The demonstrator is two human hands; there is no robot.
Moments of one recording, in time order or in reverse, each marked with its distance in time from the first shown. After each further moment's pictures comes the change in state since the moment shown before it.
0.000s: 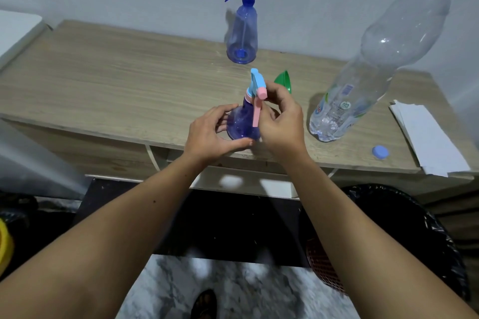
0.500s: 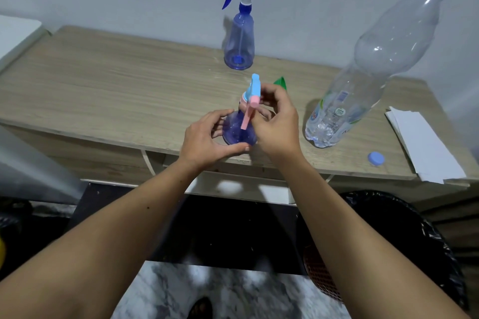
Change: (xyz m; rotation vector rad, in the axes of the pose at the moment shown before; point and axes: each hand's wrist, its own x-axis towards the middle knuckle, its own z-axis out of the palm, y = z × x) left_hand 0.002 -0.003 0.003 -0.024 0.016 -0.014; right_hand 0.008 0.001 0.001 -0.015 -0.010 -0.002
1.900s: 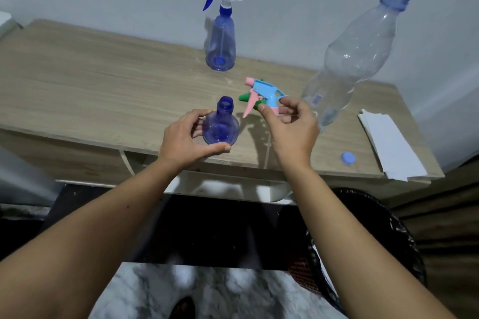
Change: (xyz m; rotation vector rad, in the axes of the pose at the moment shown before) left_hand -0.001 0.010 0.000 0.019 0.002 -0.073; right_hand 0.004 0.002 -0.059 -0.102 0.347 0.166
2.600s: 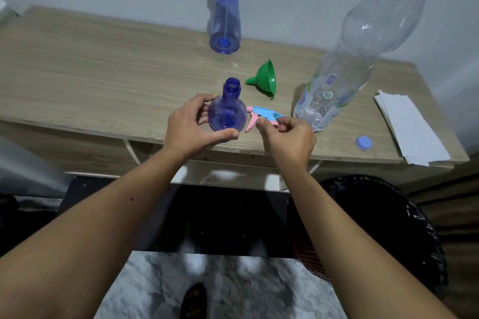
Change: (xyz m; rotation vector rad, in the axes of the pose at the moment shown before) left_hand -0.001 0.003 -0.001 0.059 0.000 -0.002; right_hand -0.023 0.061 0.010 -0.402 -0.013 0.125
